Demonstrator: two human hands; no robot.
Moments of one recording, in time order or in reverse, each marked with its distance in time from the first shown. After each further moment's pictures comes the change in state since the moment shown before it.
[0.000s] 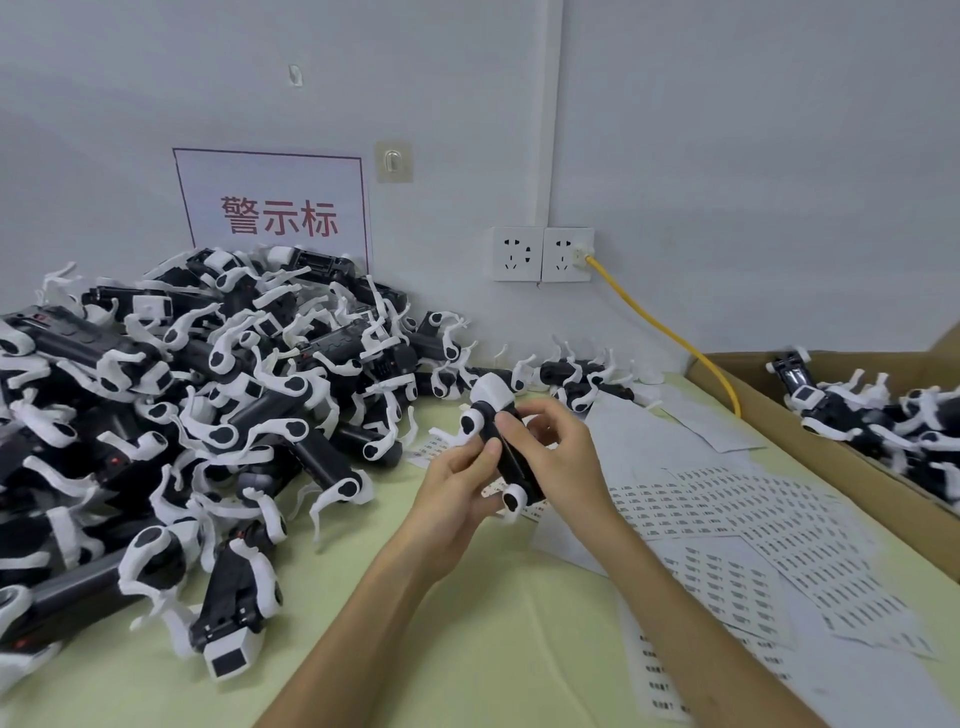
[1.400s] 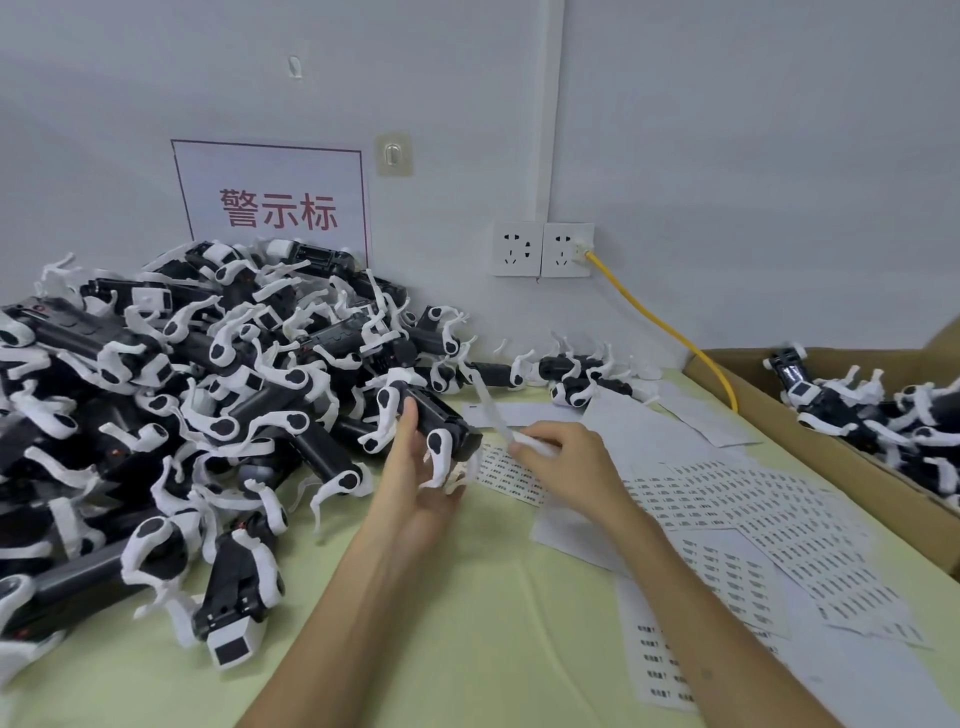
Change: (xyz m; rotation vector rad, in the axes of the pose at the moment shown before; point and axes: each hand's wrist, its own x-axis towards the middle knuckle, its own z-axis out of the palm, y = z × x) left_hand 0.006 0.008 -0.025 -0.363 0.287 -0.076; right_hand 0.012 0.026 -0.021 -0.514 -0.124 0.078
